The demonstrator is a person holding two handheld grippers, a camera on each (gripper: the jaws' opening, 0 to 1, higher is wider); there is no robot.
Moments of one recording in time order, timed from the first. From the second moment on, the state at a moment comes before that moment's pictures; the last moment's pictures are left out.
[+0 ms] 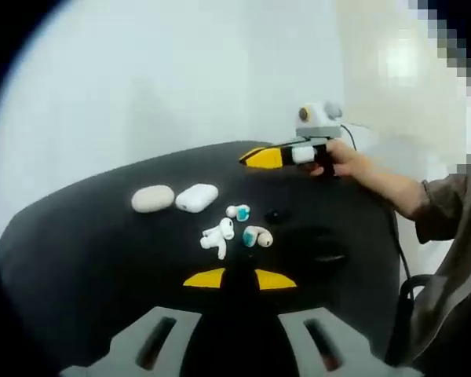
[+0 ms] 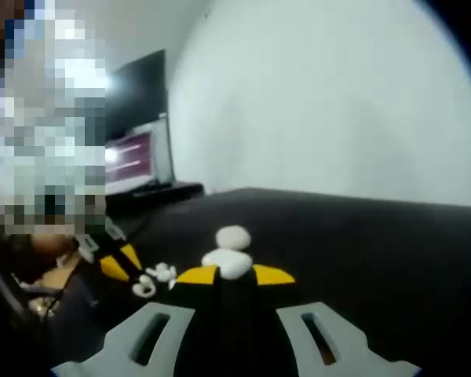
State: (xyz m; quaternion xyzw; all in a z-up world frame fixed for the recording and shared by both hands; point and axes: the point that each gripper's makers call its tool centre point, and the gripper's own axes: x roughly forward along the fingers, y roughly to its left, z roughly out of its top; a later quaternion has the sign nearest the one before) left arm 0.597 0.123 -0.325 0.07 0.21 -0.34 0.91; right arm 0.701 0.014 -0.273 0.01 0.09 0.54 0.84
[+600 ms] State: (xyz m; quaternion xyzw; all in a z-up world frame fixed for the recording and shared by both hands) left arm 0.597 0.057 -0.281 0.07 0.17 -0.41 0.89; right arm 0.704 0.011 -0.267 0.03 0.08 0.54 0.84
